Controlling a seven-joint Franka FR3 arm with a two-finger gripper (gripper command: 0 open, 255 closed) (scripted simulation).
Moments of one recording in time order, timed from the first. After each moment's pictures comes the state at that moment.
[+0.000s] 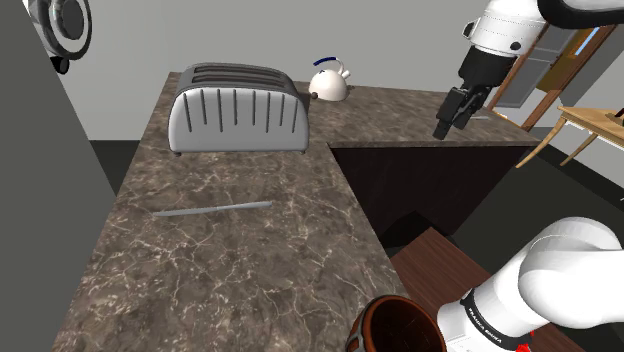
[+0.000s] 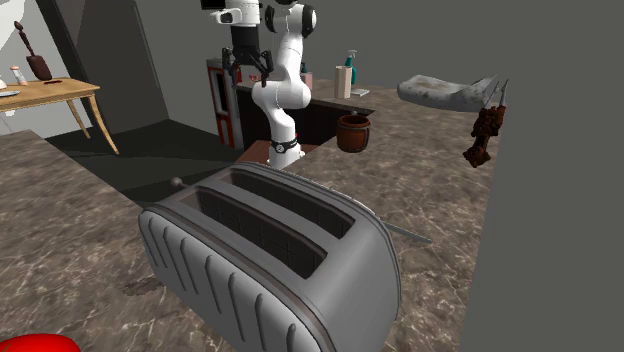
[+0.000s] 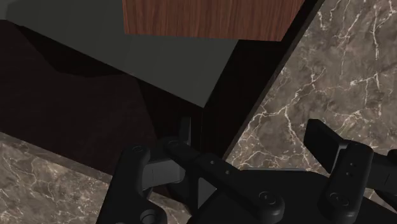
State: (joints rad) arm -0.01 -0.81 0.03 -2.36 -0.02 1.54 -0.02
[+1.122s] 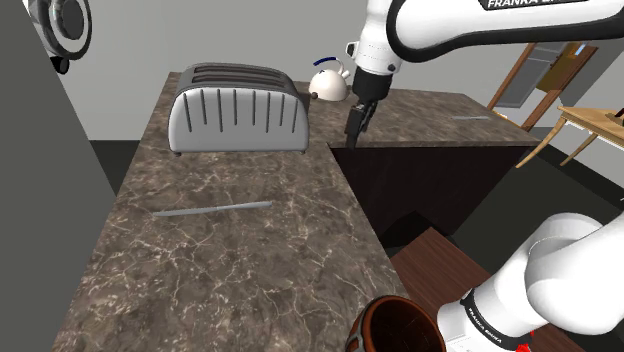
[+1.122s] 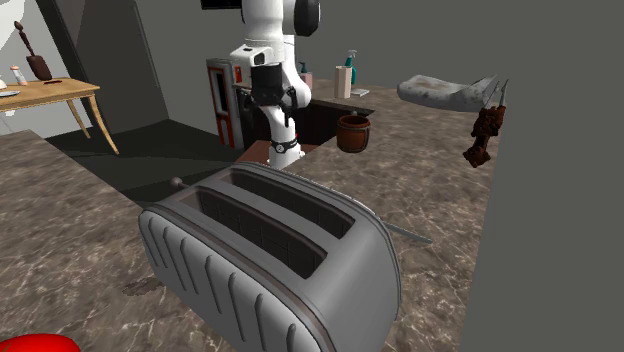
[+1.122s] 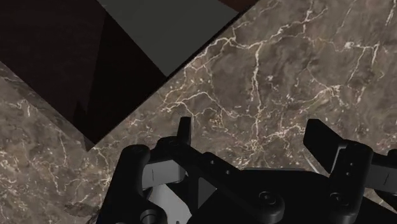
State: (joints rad) arm 0.13 -0.31 0.12 -2.17 0.00 1.84 -0.21
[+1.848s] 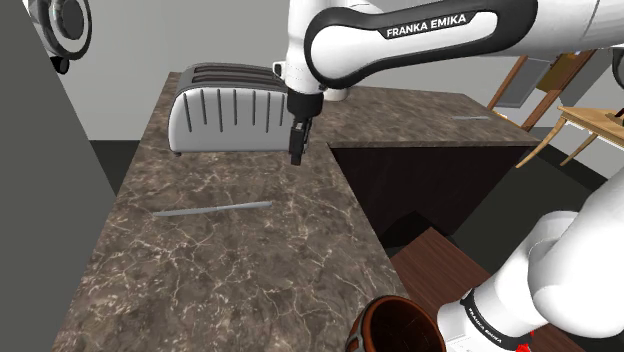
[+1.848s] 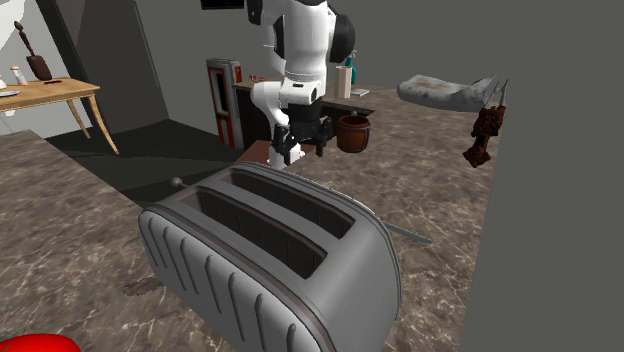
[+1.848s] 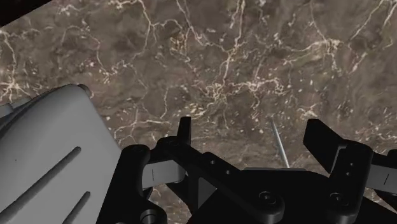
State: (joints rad) arm 0.22 0.03 0.21 -1.94 -0.04 1.93 -0.32
